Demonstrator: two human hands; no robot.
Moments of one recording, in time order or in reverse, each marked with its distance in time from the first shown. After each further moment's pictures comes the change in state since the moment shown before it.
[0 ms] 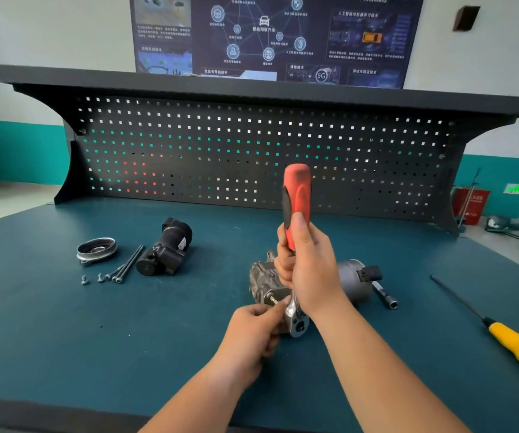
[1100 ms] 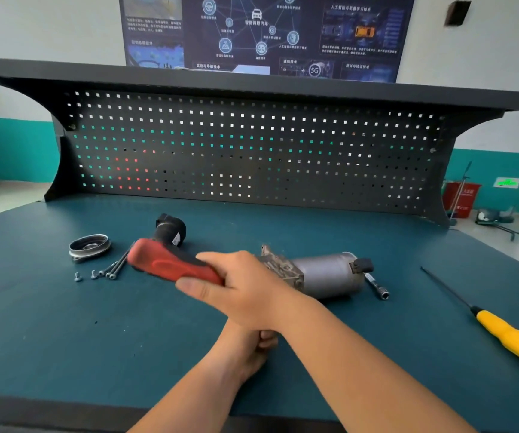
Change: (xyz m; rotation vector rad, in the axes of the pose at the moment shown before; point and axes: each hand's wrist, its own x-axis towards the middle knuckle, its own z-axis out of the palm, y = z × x) left_hand -0.002 -0.008 0.005 -0.379 -0.077 -0.025; right_hand -0.007 0.019 0.026 -0.795 -0.606 -0.174
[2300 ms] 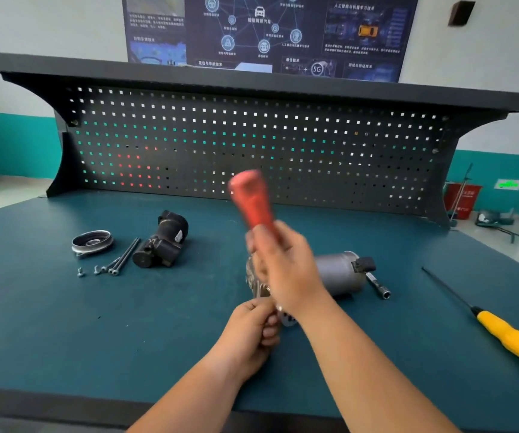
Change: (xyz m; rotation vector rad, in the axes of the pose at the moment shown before) left_hand 0.007 -0.007 -0.008 0.005 -0.014 -0.048; right_hand -0.012 0.007 -0.011 0.565 0.500 0.091
